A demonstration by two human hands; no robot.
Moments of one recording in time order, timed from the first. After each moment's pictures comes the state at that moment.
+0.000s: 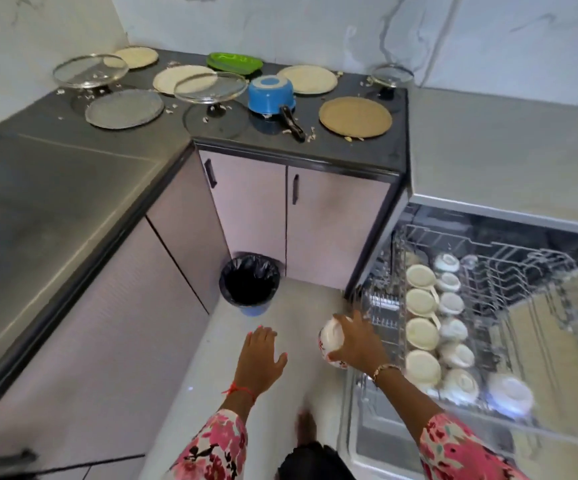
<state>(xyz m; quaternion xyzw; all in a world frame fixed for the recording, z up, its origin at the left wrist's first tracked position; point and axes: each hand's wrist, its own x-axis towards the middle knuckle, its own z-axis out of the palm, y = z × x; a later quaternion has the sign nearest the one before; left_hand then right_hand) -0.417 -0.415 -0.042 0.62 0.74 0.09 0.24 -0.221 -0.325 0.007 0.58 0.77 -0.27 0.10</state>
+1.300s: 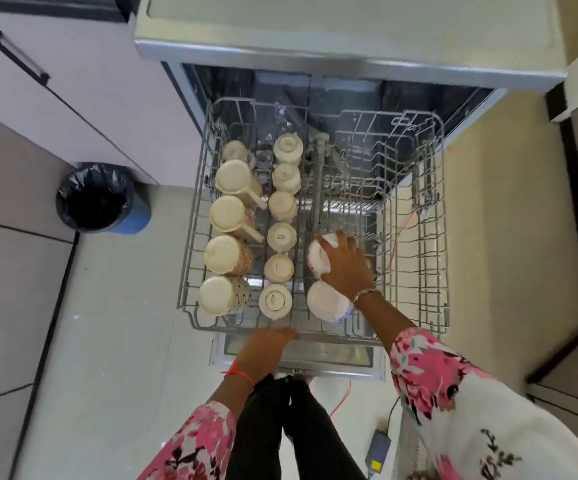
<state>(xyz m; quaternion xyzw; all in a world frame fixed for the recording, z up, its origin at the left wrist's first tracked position) 0.019 -0.344 -0.156 0.74 0.55 -0.05 0.39 0.189 -0.187 -0.131 0.58 0.77 -0.22 0.13</state>
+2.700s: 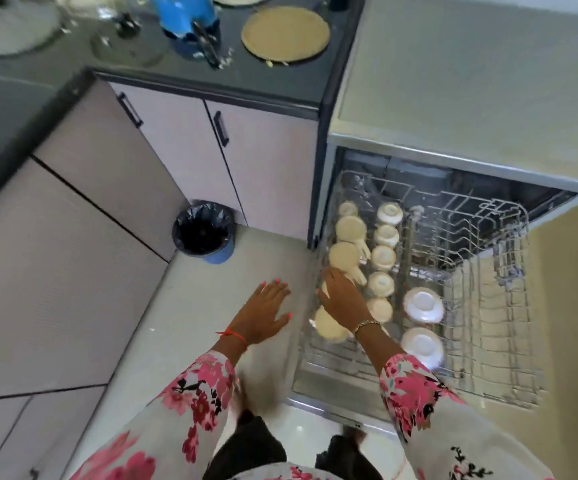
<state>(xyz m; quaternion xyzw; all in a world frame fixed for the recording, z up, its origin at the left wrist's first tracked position) -0.229 -0.331 -0.058 0.77 0.61 0.03 0.19 -0.037 -0.241 -0.055 0.45 0.87 -0.20 0.03</state>
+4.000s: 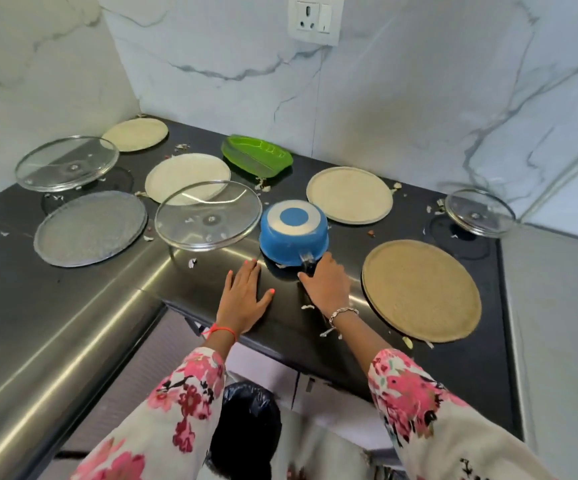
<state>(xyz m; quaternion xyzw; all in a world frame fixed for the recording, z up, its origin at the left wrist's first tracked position) -0.661 0.129 0.051 0.58 0.80 0.15 0.08 -0.512 0.223 0.099 0.58 0.79 -0.18 -0.11</state>
